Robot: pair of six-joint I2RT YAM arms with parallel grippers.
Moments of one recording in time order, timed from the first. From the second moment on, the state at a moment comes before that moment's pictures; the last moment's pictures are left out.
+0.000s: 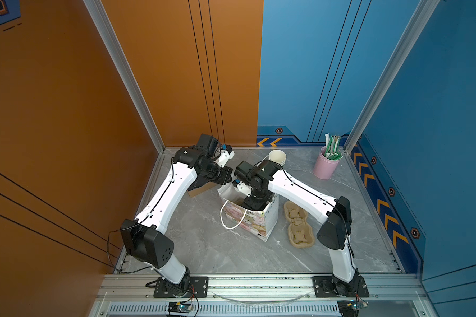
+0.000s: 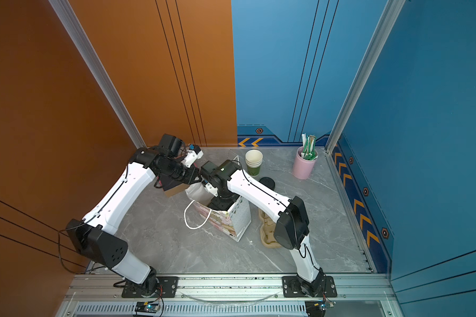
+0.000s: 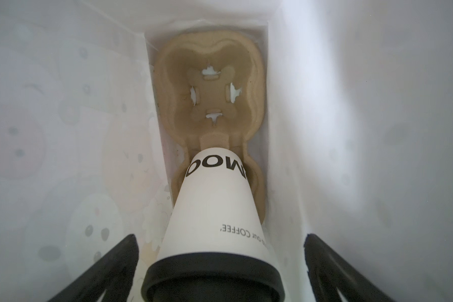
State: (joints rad) left arm -0.34 1.61 1.72 -1.18 0.37 0.00; right arm 0.88 2.05 2.07 -1.45 0.01 -0.03
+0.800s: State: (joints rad) left arm -0.38 1.61 1.72 -1.18 0.31 0.00; right arm 0.88 2.05 2.08 -1.42 -0.01 -0.03
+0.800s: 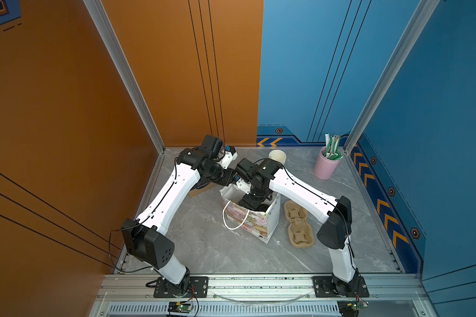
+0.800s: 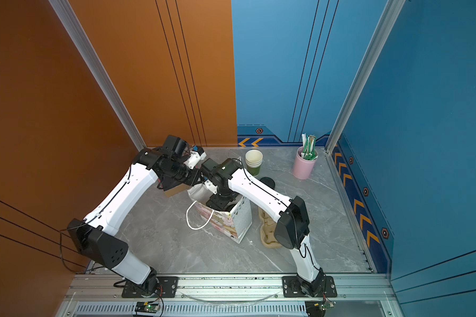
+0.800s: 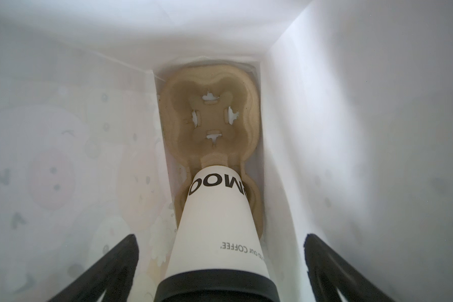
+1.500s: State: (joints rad) left arm -0.39 1.60 1.72 -1.18 0.28 0.00; right arm 0.88 1.93 2.02 -1.28 0.00 -0.01
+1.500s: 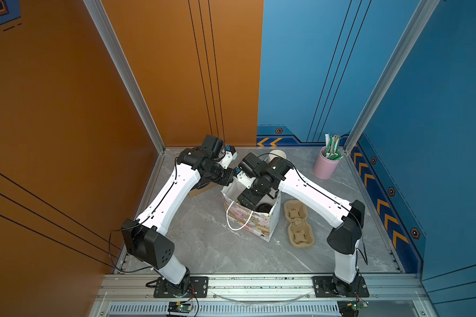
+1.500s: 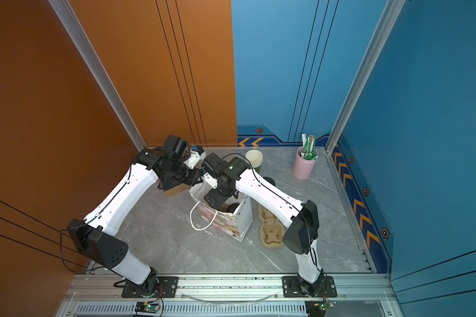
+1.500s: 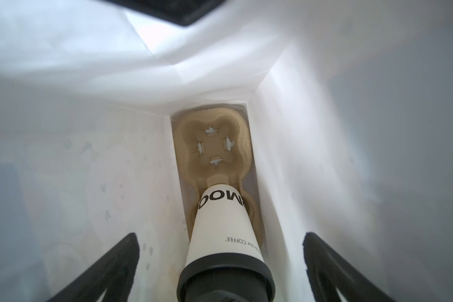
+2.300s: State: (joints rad) left arm -0.39 1.60 1.72 -1.18 0.27 0.00; right arm 0.87 1.71 1.88 -1.07 0.01 0.03
